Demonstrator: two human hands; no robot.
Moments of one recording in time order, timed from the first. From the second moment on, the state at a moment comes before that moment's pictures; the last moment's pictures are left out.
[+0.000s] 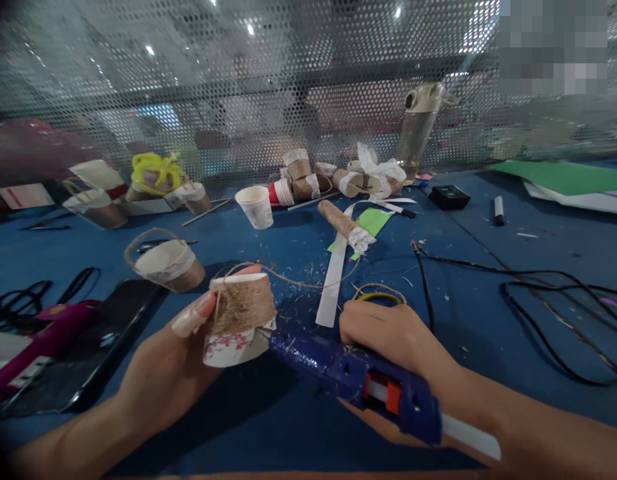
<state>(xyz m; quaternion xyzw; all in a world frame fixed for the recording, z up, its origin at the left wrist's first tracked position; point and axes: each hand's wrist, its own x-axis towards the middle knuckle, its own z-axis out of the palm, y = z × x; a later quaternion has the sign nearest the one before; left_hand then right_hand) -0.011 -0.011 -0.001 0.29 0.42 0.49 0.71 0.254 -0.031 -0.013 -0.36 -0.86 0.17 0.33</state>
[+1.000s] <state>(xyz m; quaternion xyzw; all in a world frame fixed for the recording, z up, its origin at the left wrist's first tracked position) -0.008 -0.016 -0.011 0.47 0.36 0.28 0.75 0.238 -0.018 -0.016 -0.35 -0.76 0.29 0.47</state>
